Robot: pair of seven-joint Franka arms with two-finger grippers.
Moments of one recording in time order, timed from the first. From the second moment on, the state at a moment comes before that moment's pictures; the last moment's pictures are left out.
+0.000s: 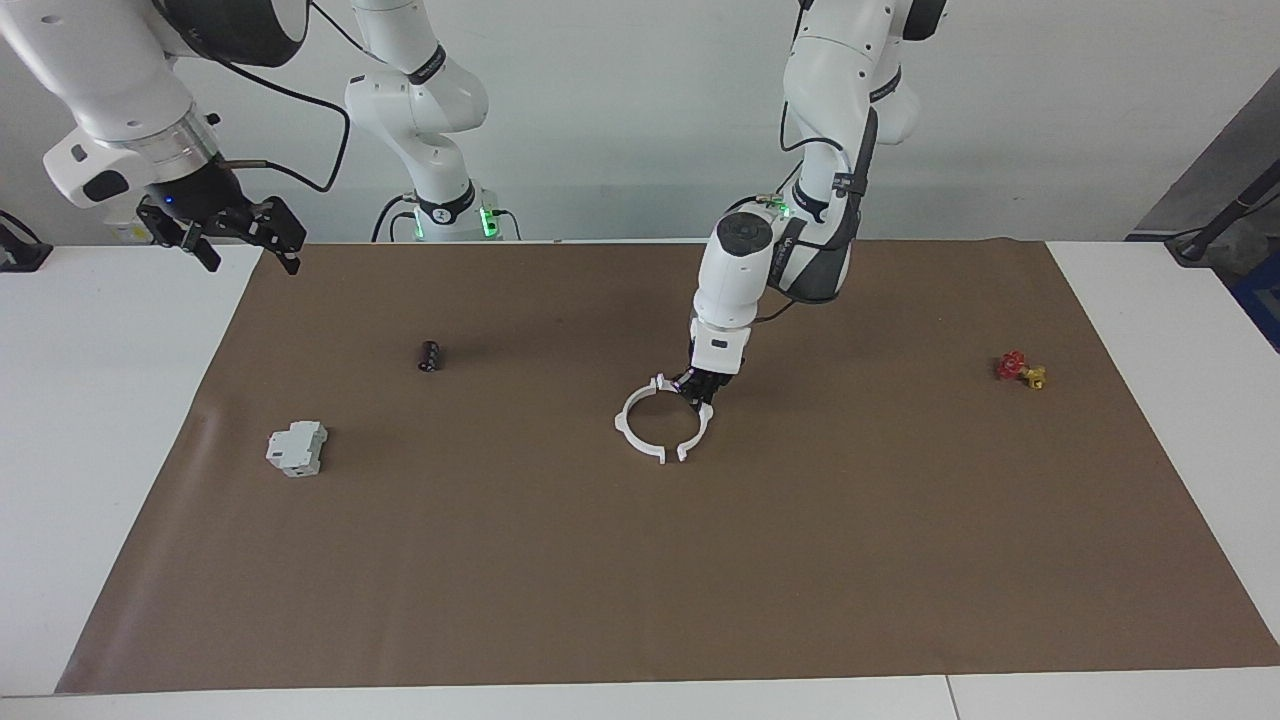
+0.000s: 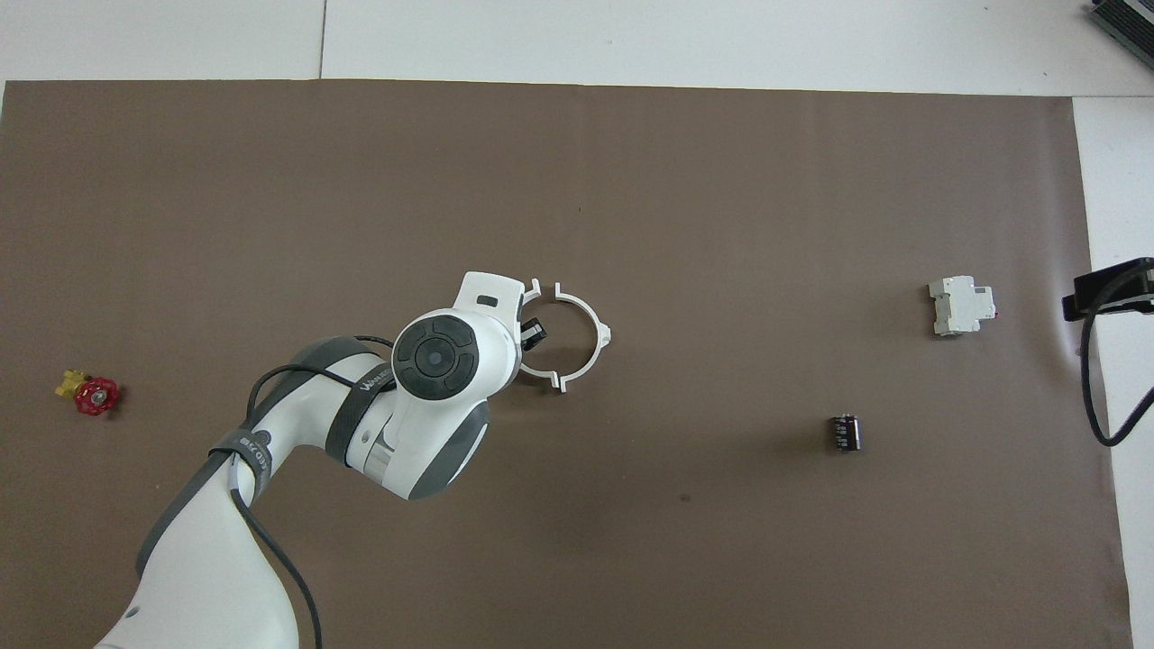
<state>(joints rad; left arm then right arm) -0.56 0.28 -0.05 -2.08 0.00 2.51 -1.10 0.03 0.00 -0.15 -1.56 -0.03 1.50 -0.05</state>
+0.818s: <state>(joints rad) -0.57 0.30 -0.05 -2.08 0.10 2.51 -1.01 0.03 0.00 -0.15 -1.56 -0.03 1.50 -0.05</state>
